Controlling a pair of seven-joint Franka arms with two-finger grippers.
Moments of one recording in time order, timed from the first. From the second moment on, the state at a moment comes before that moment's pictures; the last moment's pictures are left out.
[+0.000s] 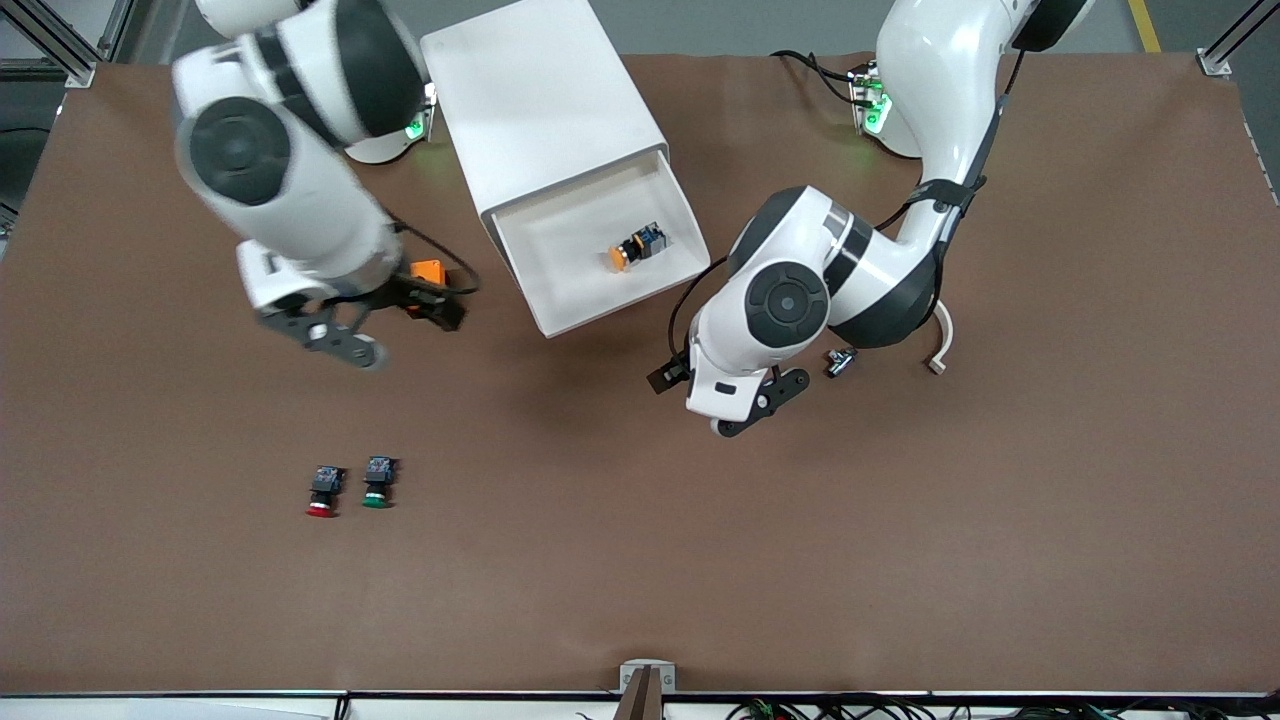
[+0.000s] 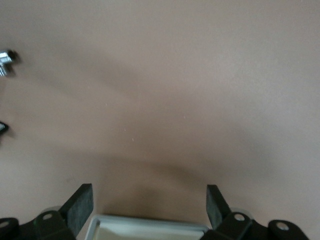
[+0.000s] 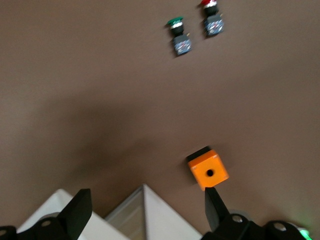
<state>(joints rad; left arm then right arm) -0.57 0.69 -0.09 -1.16 -0.16 1.78 -1.14 0.39 0.25 -0.05 -1.45 0.04 1.55 0.66</state>
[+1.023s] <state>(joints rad) -0.72 0.69 -0.09 -1.19 -0.07 1.87 -1.19 0.03 0.23 -0.05 -1.40 -0.02 1.46 0.01</state>
